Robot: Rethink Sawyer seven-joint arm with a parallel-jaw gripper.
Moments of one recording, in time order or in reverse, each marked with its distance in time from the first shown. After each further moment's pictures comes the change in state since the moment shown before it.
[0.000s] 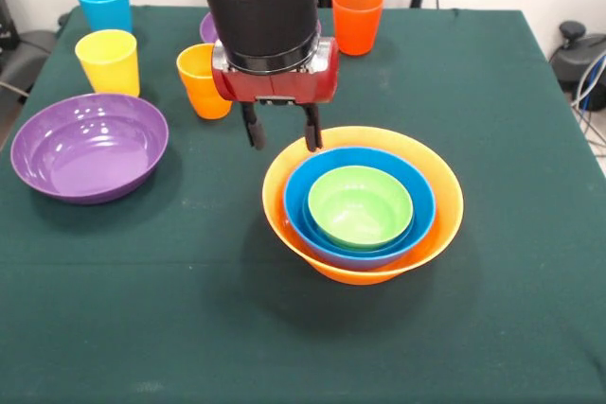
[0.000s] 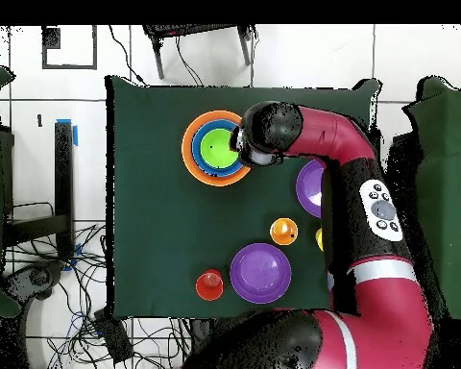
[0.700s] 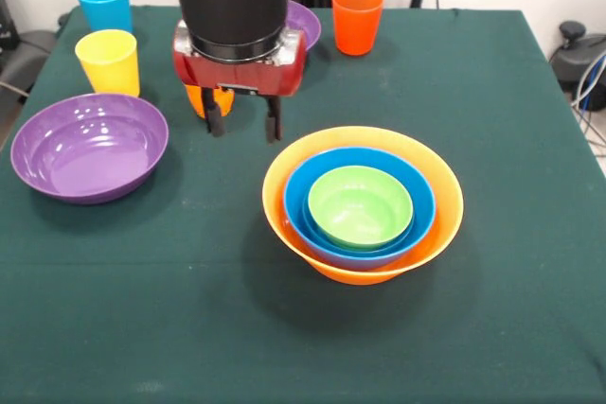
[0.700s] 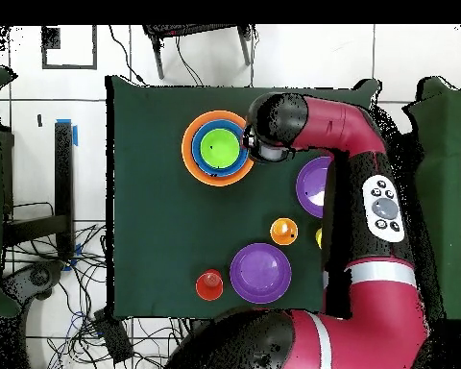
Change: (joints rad) arm 0.040 -0.001 -0.090 -0.086 -0.021 0.081 0.000
